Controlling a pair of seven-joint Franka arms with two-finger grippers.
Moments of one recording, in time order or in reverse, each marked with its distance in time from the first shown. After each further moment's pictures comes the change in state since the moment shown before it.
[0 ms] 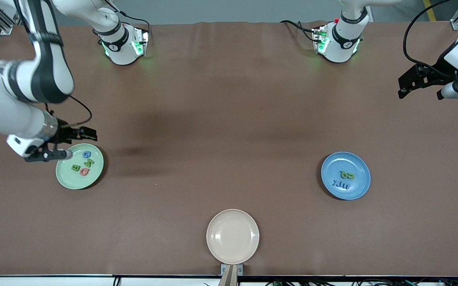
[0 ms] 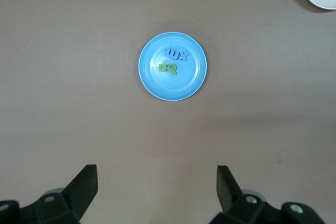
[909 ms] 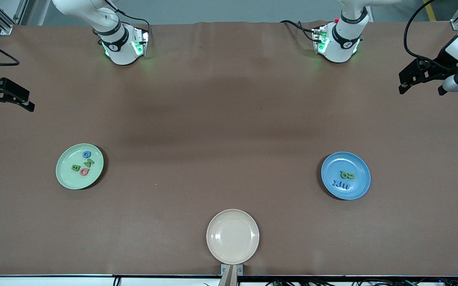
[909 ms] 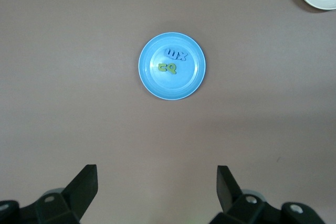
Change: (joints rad) left arm 0.004 -0.019 -0.007 0.002 0.000 -0.011 0.000; right arm -0.042 -0.060 -0.002 0.428 -0.029 -0.313 0.018
